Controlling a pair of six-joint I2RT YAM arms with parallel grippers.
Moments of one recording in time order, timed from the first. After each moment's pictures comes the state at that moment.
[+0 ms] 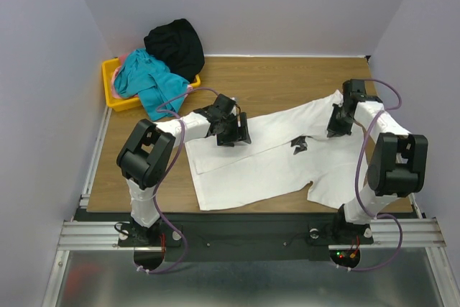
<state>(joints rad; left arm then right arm) -0.63 1.87 1.19 -0.27 0.21 -0.67 -0.09 1.66 1.16 -0.70 0.00 0.29</state>
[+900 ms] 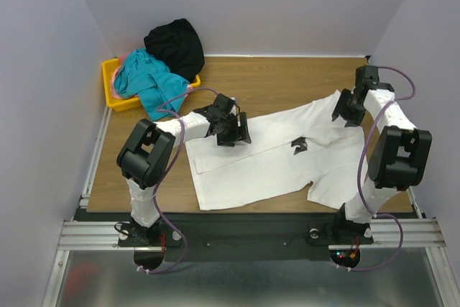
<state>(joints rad) -0.62 1.88 1.19 -0.26 0.23 -0.67 -0.15 1.70 1.33 -0.80 0.02 0.31</state>
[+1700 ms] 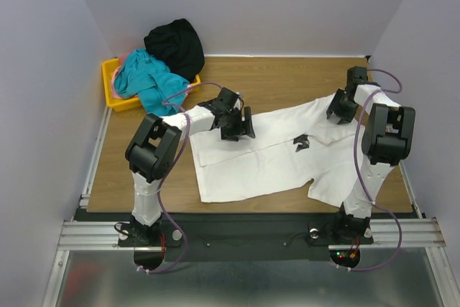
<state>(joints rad) -0.60 1.97 1.30 -0.30 0.26 -0.64 -0.17 2.03 1.48 -0.63 0.04 0.37</state>
